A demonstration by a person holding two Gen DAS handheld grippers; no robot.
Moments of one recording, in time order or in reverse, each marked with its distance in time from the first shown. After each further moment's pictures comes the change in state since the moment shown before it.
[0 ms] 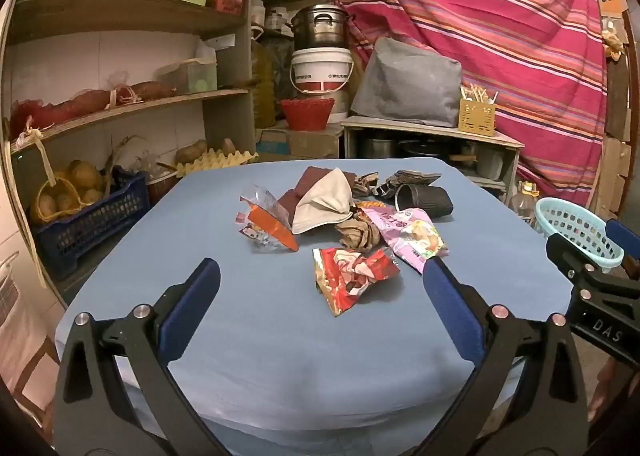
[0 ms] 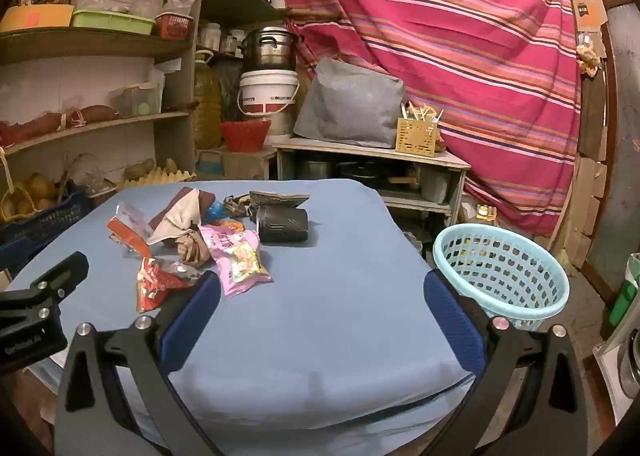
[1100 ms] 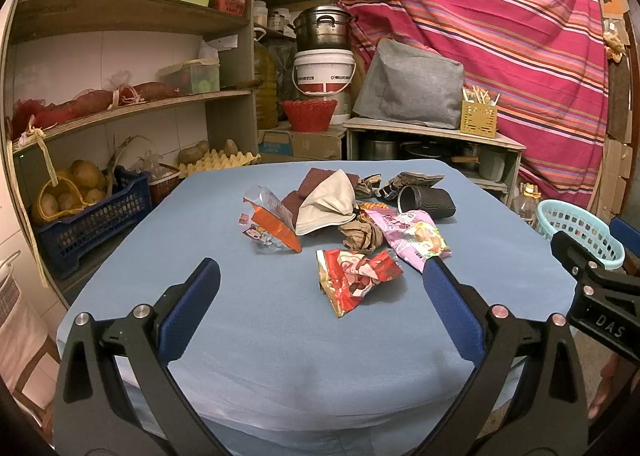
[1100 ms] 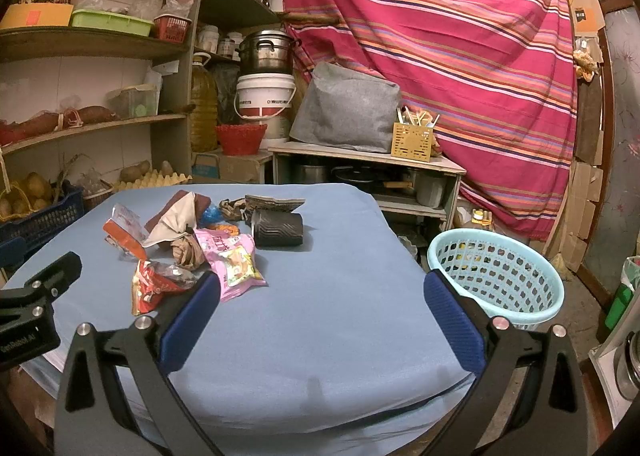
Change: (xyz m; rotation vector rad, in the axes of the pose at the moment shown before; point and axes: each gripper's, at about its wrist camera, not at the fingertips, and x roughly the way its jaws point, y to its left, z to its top) left arm 0.000 0.000 0.000 -0.007 -0.005 -0.001; right arm -0.002 0.000 0.000 -0.003 -0.019 -0.010
